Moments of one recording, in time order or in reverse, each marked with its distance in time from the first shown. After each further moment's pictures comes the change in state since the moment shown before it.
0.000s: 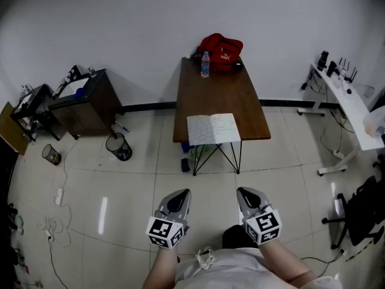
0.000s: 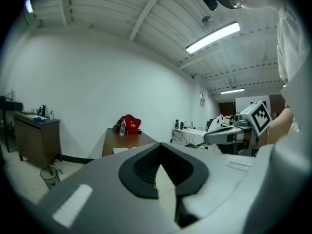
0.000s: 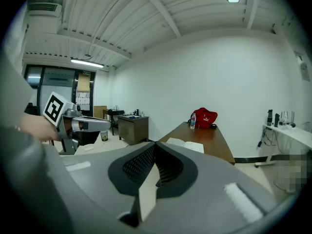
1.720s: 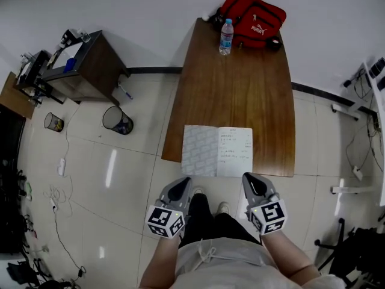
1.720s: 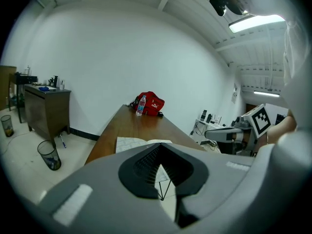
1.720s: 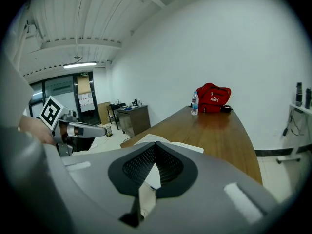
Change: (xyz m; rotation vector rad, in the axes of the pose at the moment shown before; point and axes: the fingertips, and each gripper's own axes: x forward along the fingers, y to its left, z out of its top) left arm 0.292 0.166 -0.046 -0.239 0.178 0.209; right arm 0.290 -0.236 -0.016 0.090 0.158 0.178
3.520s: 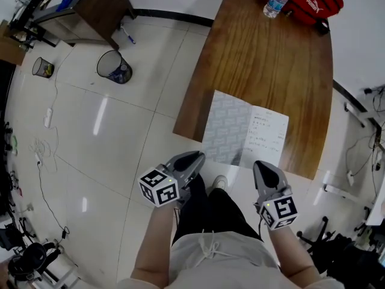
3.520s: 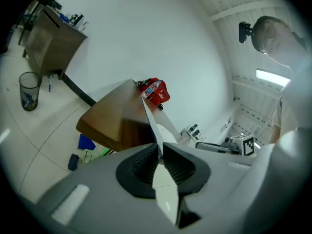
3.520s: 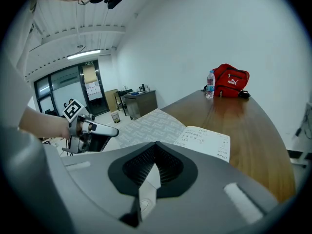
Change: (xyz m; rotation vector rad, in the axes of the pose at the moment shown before) left arm 0.045 0.089 -0.077 -0.468 0.064 -0.242; right arm 0.091 0.024 -0.056 -0.034 0.177 0.099
